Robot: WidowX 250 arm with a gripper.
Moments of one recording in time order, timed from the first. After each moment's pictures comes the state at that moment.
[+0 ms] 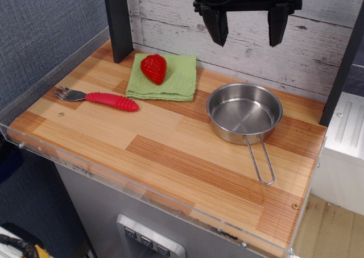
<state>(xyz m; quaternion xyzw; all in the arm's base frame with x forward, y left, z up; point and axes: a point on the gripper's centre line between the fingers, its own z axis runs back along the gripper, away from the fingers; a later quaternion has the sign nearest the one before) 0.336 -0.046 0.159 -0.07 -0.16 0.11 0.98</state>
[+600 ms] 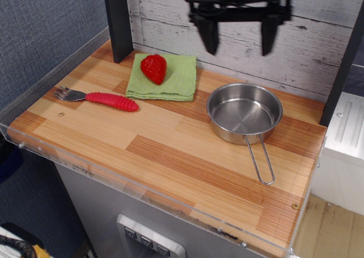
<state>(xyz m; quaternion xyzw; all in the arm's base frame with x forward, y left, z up) 0.339 -0.025 0.146 -0.05 -0.14 0.14 0.98</state>
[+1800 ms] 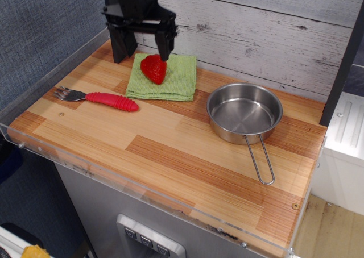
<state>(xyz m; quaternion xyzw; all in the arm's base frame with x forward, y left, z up) 0.360 0.106 0.079 -0.02 -0.13 0.07 0.99</state>
